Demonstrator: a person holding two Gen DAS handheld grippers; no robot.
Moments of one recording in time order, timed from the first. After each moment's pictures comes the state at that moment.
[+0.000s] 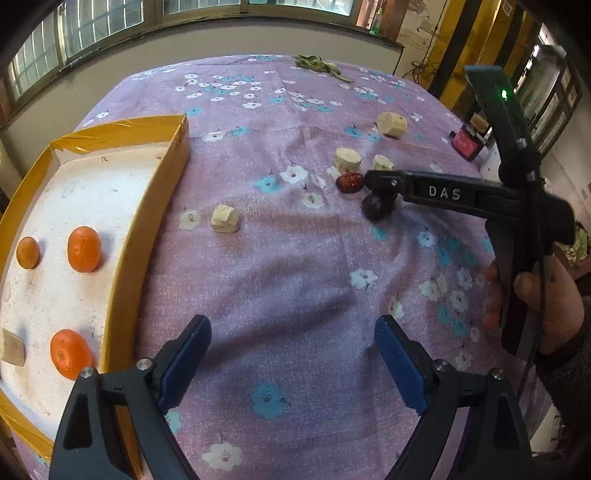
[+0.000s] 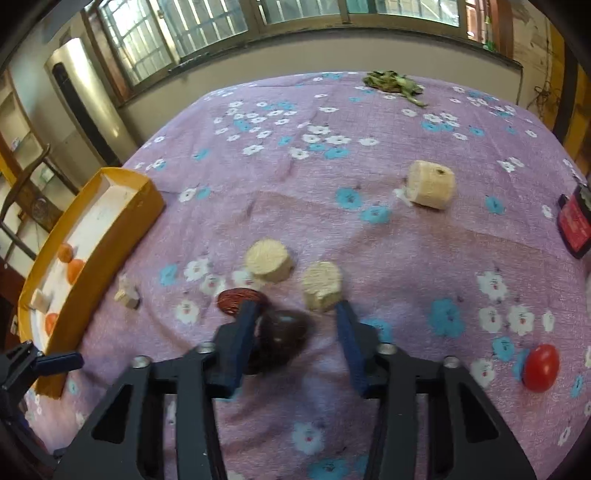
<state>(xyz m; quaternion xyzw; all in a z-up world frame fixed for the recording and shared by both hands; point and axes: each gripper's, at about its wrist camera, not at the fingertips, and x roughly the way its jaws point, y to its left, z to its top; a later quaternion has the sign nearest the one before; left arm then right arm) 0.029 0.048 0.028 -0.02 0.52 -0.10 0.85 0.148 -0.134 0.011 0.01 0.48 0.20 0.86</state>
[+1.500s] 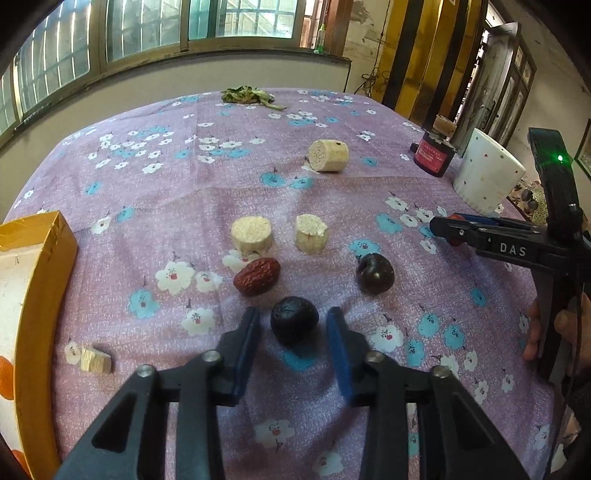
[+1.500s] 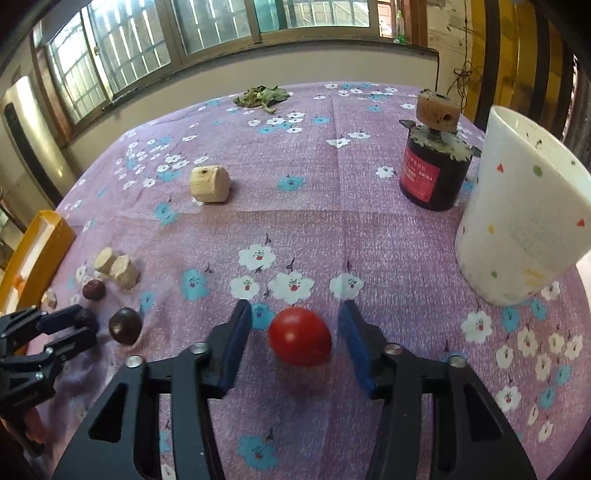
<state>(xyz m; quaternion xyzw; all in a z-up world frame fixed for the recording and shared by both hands) 0.095 -0.032 0.010 0.03 0.44 -0.18 0.88 0.137 -0.276 0.008 0.02 0.45 0.08 0.89</state>
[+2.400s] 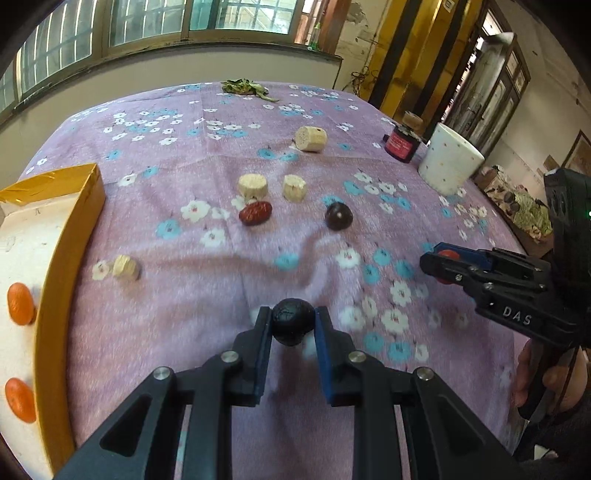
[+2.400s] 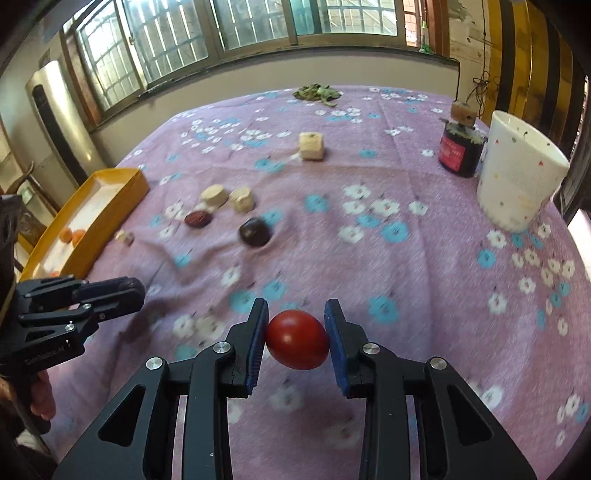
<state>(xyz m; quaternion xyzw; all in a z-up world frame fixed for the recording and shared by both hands) 0.027 0.001 0.033 0.00 0.46 -0.21 0.86 0.033 -0.210 0.031 0.02 0.45 0.13 0.88</state>
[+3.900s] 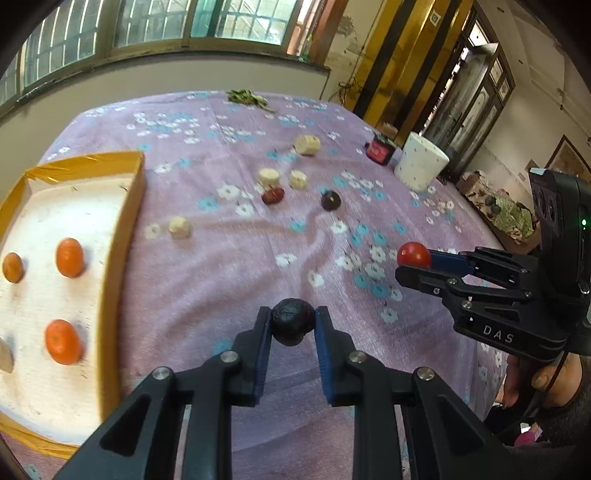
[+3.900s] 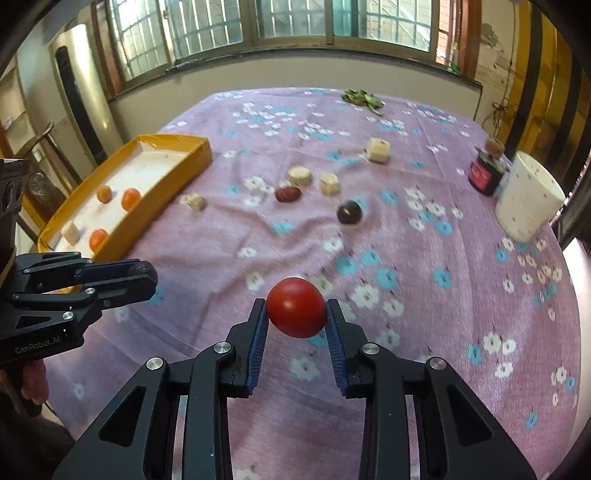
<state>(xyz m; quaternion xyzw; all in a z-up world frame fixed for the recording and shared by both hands) -0.025 0.064 0.064 -0.03 0.45 -0.23 0.86 -0.023 -0.129 0.068 -0.03 0.45 0.14 0.88</state>
